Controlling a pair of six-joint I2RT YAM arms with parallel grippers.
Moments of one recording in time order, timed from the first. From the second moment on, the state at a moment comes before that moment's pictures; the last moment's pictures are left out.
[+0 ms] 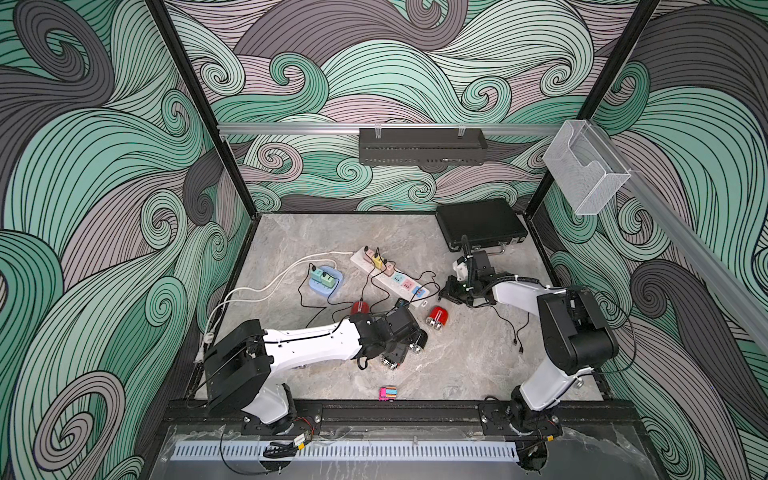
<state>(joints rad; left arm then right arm) -1.08 1.50 0.94 -0.58 -0.22 -0.57 0.25 1.72 0.89 -0.23 -0.41 0.53</state>
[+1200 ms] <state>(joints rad) -0.71 1.61 1.10 -0.50 -0.15 -0.55 0.29 1.63 1.02 -0.37 -0.31 0.44</state>
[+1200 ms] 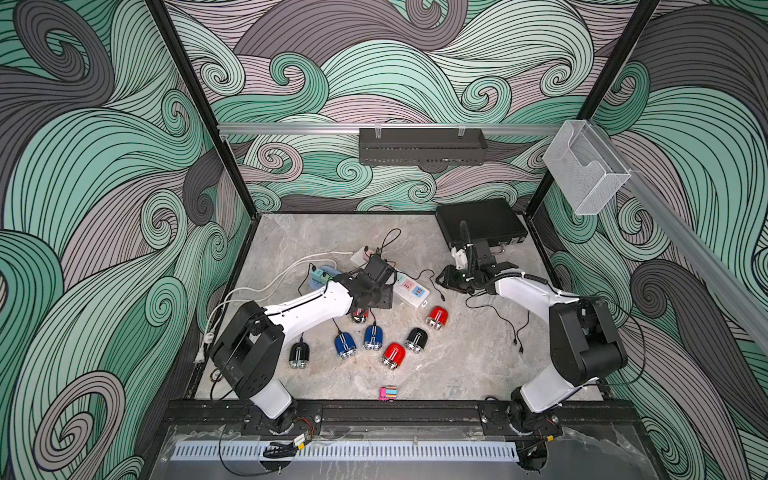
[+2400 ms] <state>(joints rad) -0.49 1.84 1.21 -0.38 0.13 -0.80 0.60 1.93 1.55 -0.61 -0.11 0.16</state>
